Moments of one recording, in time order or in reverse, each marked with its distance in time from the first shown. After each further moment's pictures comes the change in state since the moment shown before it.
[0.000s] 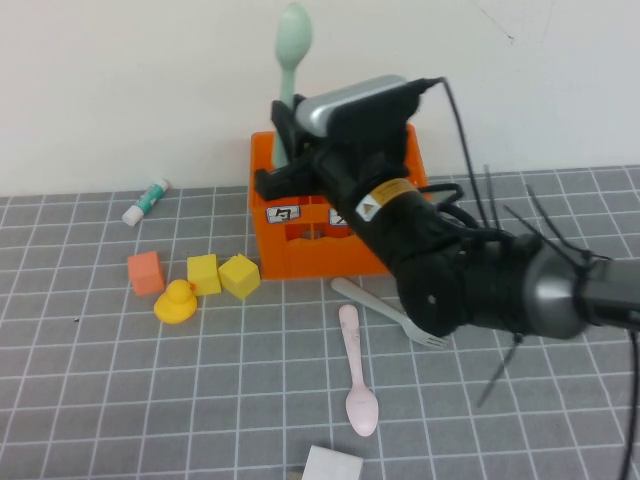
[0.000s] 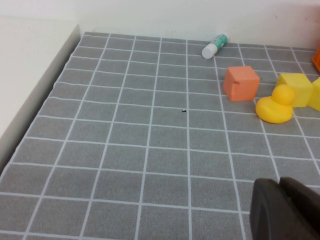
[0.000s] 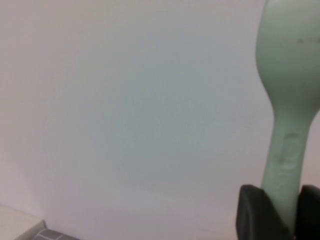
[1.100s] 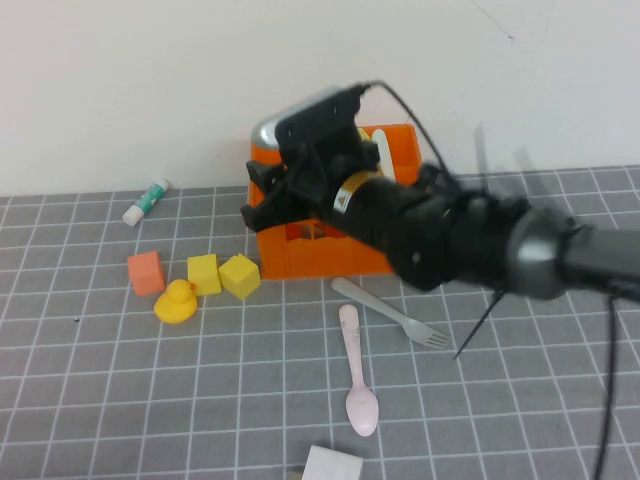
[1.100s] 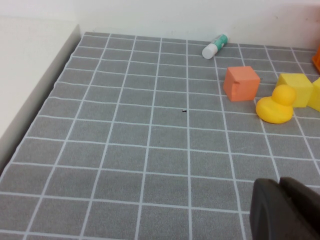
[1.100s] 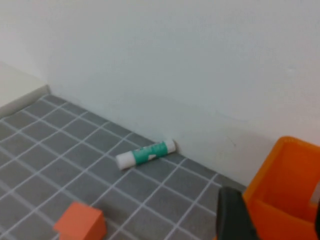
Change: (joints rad) right arm -0.026 0.065 -0.175 -0.085 0.493 -0.057; left arm 0.000 0.000 0.000 0.000 0.000 0.000
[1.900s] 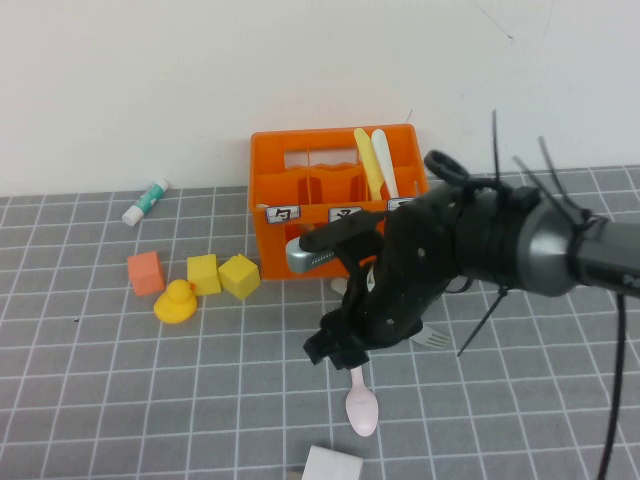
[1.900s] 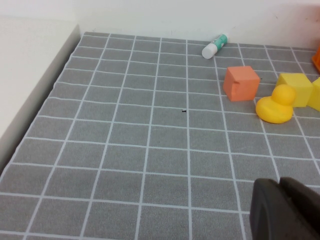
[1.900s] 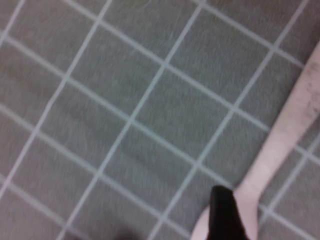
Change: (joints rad) right arm 0.000 -0.041 -0.002 -0.063 1.011 0.228; left arm 0.000 0.000 0.000 0.000 0.000 0.000
